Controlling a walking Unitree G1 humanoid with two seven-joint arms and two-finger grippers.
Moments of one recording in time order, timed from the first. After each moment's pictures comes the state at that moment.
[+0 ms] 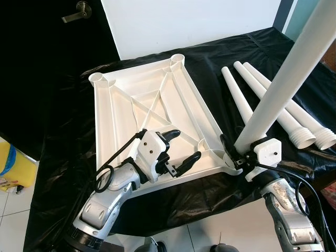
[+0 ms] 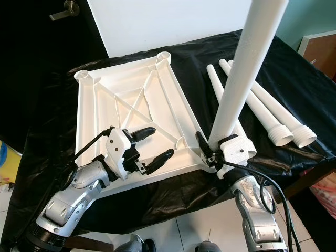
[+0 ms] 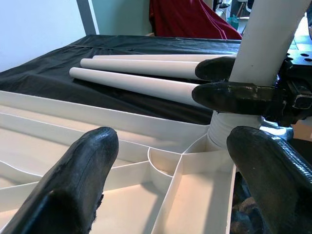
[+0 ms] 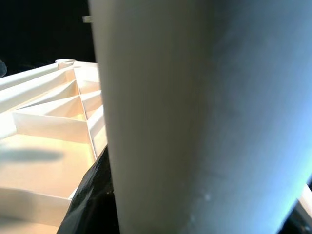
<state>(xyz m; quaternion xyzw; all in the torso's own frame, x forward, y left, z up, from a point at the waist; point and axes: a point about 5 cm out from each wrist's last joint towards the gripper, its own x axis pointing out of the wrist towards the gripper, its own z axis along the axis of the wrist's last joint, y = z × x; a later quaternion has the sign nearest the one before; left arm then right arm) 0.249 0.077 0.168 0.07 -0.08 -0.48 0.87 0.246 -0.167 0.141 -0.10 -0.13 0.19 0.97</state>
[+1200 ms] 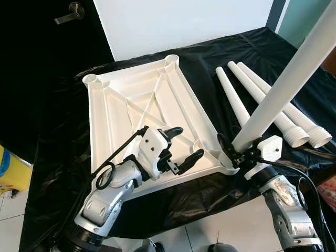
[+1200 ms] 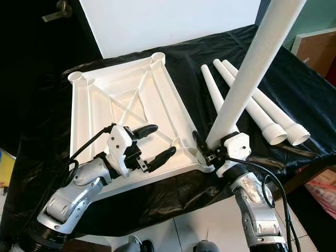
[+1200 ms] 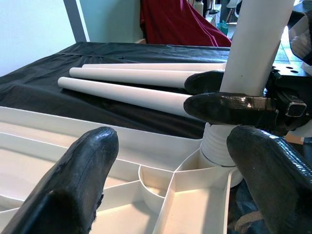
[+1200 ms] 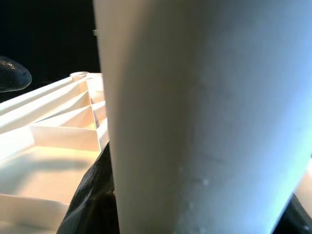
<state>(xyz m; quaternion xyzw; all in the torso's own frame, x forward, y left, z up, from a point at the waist) 0.251 0.073 0.174 0.06 -0.09 -0.49 0.87 0.254 -0.166 0.135 -0.04 -0.12 0.23 0.96</state>
